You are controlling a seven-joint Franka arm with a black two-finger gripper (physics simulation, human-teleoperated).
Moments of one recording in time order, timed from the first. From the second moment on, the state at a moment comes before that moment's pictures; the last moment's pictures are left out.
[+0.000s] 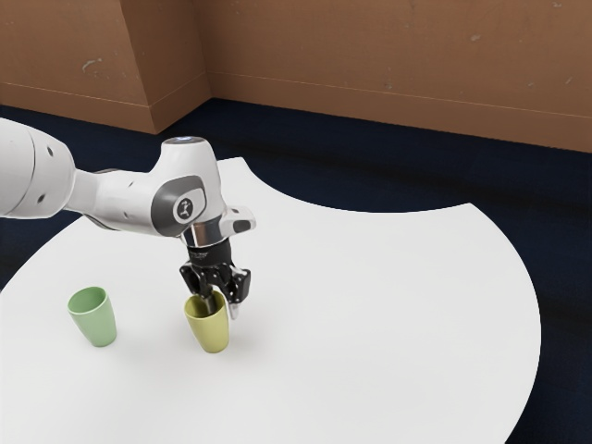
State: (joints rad) arm -0.04 0.20 -0.02 -2.11 -0.14 2.17 -0.07
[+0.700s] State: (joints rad) arm 0.00 0.09 -0.01 -2.12 -0.10 2.16 -0.09
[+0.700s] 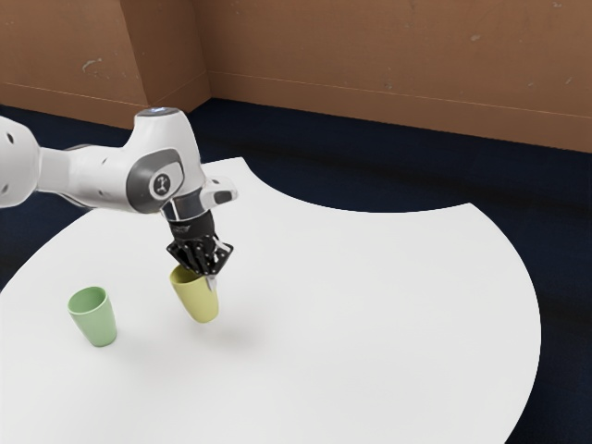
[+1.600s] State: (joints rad) arm 0.19 -0.18 -0.04 -2.18 0.12 1.93 -0.15
